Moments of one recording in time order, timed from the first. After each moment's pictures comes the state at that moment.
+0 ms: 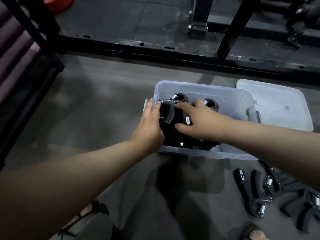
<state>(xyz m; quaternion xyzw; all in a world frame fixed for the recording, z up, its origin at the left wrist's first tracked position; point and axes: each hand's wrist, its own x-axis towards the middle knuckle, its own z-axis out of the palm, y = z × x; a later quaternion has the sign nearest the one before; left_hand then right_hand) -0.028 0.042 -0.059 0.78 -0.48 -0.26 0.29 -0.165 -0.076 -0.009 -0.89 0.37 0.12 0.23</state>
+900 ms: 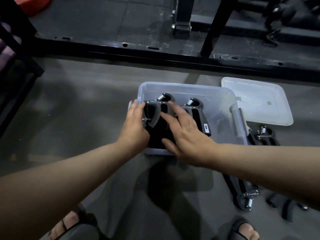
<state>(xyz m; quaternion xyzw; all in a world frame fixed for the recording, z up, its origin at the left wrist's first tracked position) -0.028 0.030 -0.055 0.79 -0.44 -0.27 0.34 -0.199 -0.040 -0.036 -0.95 0.27 -0.01 0.17</state>
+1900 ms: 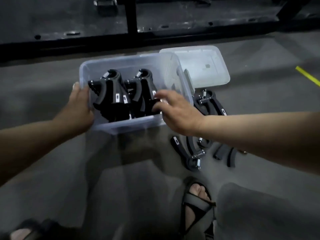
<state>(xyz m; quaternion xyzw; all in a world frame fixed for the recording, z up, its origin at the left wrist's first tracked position) -0.067 -0.029 -0.049 0.79 -0.56 -0.23 0.12 -0.364 -0.101 -0.048 -0.94 0.29 -0.12 0.13</state>
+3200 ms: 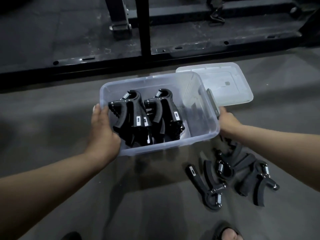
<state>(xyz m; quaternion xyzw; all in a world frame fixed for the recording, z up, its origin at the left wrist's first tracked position) -0.107 -0.057 -0.055 0.82 -0.47 -0.21 0.24 -0.422 -0.198 -0.084 -0.53 0.74 -0.06 0.41</state>
